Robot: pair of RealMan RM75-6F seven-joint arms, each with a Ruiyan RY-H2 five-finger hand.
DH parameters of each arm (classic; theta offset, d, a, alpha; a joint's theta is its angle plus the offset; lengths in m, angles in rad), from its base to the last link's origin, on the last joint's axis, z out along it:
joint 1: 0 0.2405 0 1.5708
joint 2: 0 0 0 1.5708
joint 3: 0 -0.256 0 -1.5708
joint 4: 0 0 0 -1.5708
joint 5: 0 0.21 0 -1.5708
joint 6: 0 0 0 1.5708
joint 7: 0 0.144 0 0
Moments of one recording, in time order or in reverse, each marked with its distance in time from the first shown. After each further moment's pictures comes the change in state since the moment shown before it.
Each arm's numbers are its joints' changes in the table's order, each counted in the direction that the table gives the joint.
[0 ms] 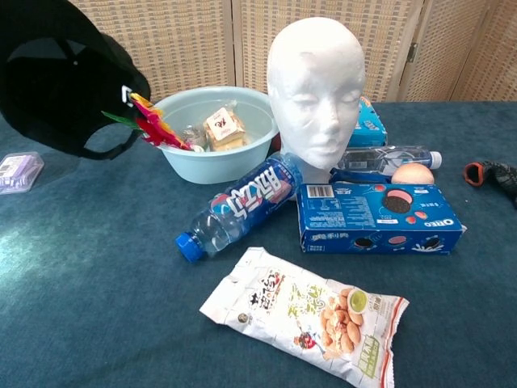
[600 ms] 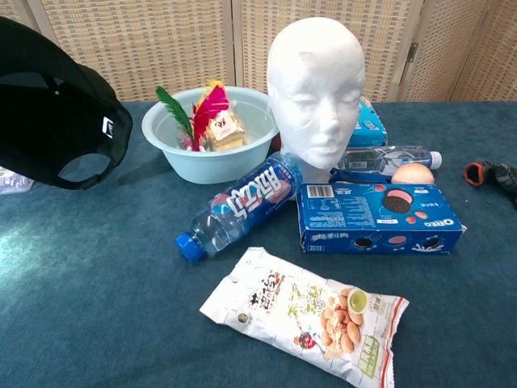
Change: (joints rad) left arm 0.058 -0.001 -0.065 -0.051 0.046 0.022 0.002; right arm 0.004 -0.001 0.004 0.015 -0.007 0.000 -0.015
